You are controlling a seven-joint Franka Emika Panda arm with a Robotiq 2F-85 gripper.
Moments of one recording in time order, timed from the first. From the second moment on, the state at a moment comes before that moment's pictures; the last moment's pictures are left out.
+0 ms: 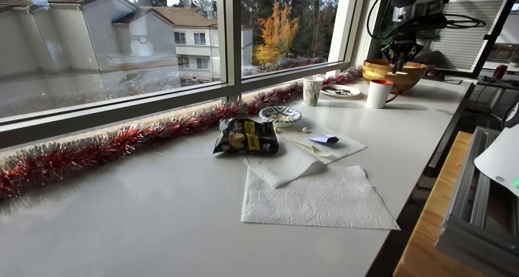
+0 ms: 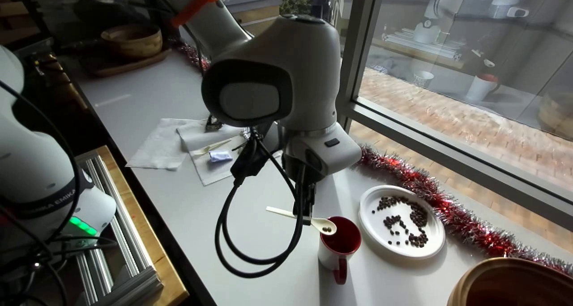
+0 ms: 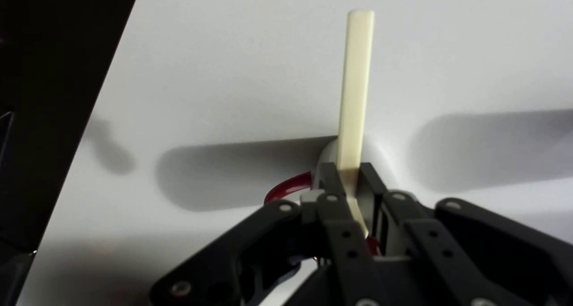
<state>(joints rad) -0.29 0.18 -0.50 -2.37 -0.17 2.62 0.32</state>
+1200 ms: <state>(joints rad) -0.08 0.33 -0.64 -2.28 -0.67 2.62 0.70</state>
